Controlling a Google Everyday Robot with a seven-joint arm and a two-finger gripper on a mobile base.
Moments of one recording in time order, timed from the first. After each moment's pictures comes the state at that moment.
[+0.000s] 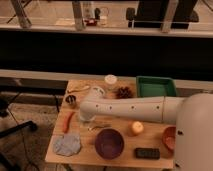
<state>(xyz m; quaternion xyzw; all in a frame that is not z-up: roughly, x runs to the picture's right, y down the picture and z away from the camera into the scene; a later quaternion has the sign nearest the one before) -0.127 0.181 0.793 -0.28 -0.16 0.02 0.95</state>
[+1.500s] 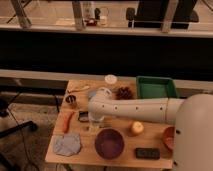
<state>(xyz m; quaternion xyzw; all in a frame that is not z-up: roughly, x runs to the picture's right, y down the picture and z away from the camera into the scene) -0.068 0.197 0.830 -0.31 -0.09 0.04 0.95</state>
